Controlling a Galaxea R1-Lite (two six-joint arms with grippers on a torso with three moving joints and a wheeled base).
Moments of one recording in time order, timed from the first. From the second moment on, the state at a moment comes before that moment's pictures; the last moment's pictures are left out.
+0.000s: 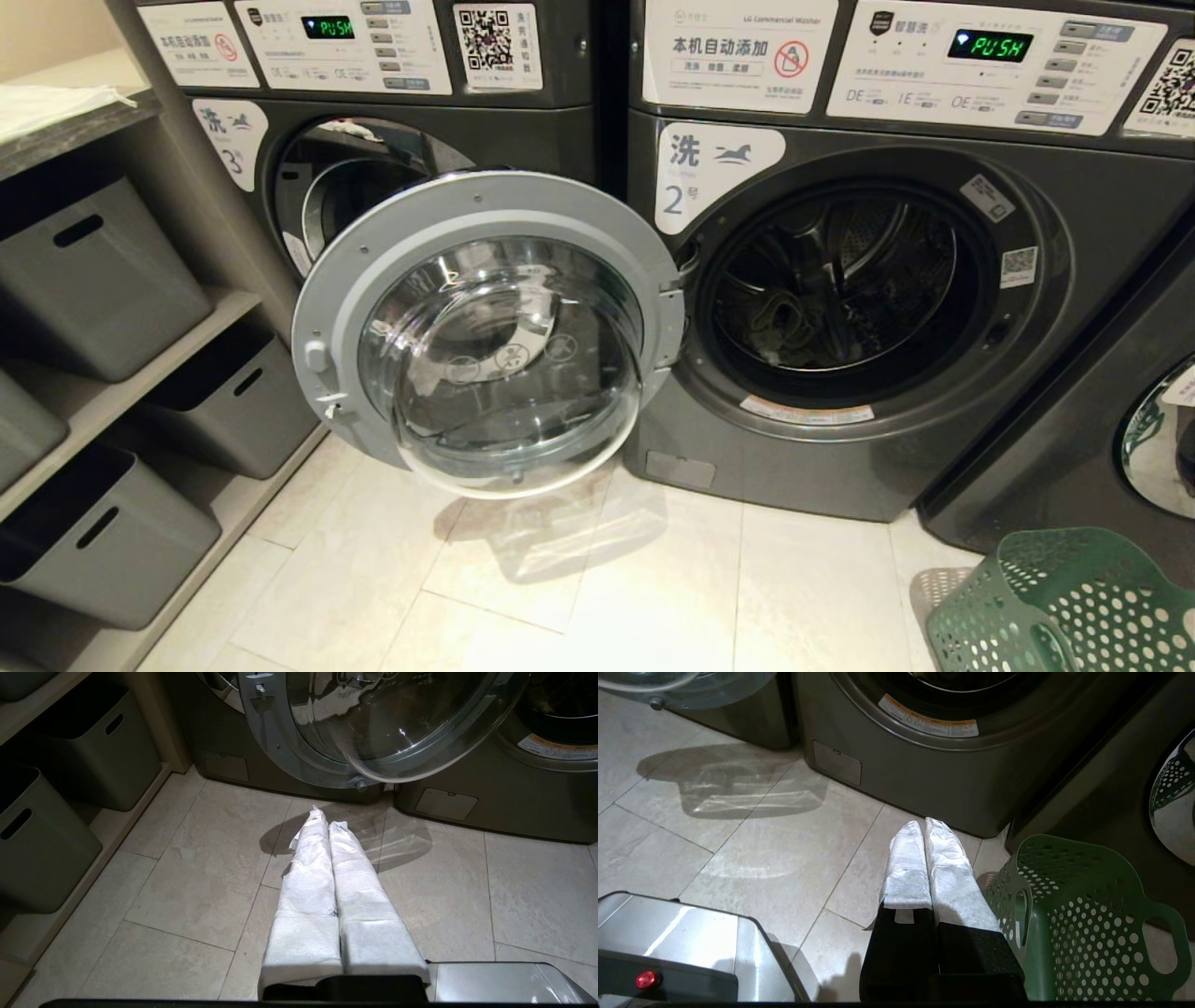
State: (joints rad) left arm 0.00 0.00 0.00 0.01 0.00 0.00; right arm 0.01 0.10 0.00 -0.01 0.06 -0.18
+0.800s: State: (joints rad) left arm 0.00 0.00 0.00 0.01 0.00 0.00; right arm 0.01 0.00 -0.01 0.01 0.05 -0.16
